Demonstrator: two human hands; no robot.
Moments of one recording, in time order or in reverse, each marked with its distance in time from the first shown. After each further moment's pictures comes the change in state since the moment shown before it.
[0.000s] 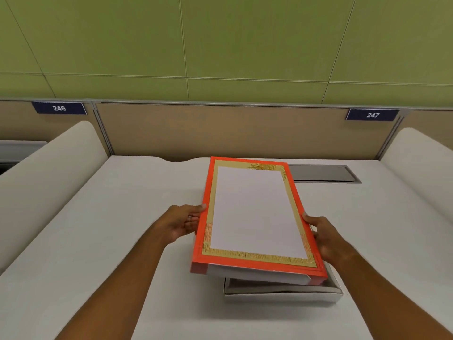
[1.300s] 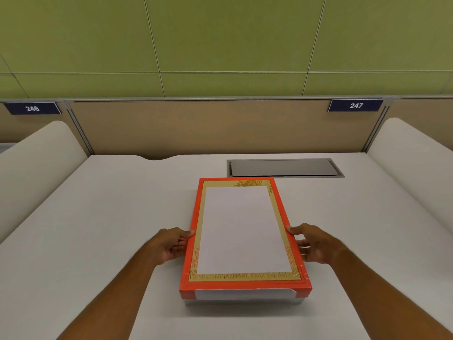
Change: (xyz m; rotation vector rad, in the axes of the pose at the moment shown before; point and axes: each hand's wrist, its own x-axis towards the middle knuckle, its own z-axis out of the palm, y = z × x) left_hand 0.026 -0.057 0.068 0.024 0.126 -0.194; right_hand 0.040 -0.003 -0.085 -0.283 -0.023 0.245
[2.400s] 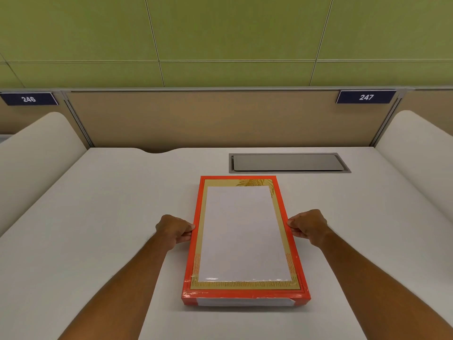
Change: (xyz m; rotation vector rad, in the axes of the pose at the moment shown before) left_hand 0.030 0.014 0.018 0.234 0.364 0.098; right_hand 0.035 -0.024 0.016 -0.247 0.319 -0.260
